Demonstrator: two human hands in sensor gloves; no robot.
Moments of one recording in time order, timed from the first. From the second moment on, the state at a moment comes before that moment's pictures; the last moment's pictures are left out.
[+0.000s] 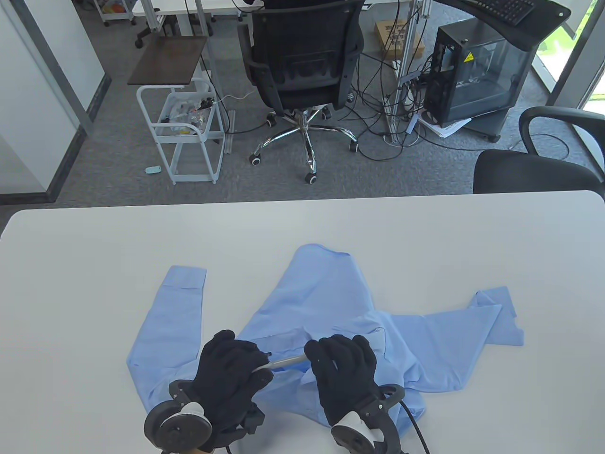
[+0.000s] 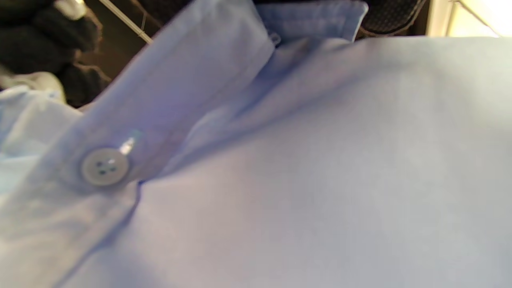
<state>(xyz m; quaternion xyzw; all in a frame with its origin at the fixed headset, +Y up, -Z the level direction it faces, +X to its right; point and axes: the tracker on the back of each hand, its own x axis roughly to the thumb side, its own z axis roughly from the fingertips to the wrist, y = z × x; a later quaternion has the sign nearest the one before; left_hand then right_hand) -0.216 -0.666 -0.213 0.33 -0.25 0.36 0.84 0.034 -0.718 -0.196 0.16 -0.40 0.88 0.19</state>
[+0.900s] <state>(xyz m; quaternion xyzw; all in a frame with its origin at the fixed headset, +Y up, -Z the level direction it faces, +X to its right) -0.225 -0.672 -0.223 0.31 -0.23 0.39 0.84 0.040 -0.722 -0.203 0.13 -0.37 0.89 0.21</state>
